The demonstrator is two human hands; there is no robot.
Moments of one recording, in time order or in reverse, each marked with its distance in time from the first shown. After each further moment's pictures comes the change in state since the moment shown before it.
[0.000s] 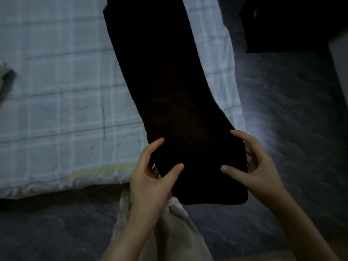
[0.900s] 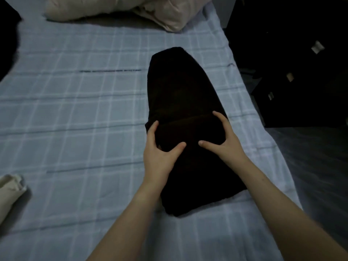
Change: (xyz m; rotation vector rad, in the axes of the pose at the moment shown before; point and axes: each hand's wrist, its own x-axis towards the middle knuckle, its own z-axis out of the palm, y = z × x) left_hand 0.406 0.024 -0.026 0.008 0.074 0.121; right_hand 0.416 -0.076 0.110 -0.157 0.019 -0.242
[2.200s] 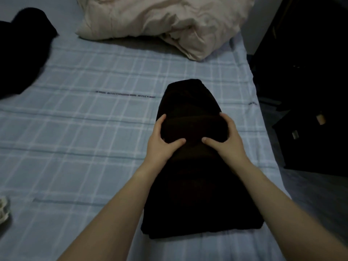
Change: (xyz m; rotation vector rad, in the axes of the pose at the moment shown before) left_hand 0.152 0.008 0.027 0.062 -0.026 0.025; right_hand 0.158 -0.006 -0.007 0.040 0.011 -0.055
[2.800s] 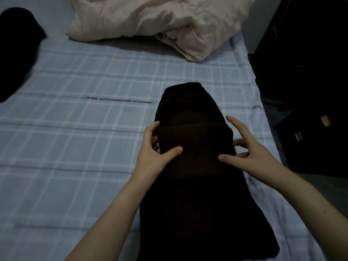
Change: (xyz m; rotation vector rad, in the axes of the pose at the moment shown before) left_hand 0.008 0.008 -0.018 -0.060 -0.042 -0.079; right_hand 0.002 -0.038 -0.047 -0.238 -0.307 0.119
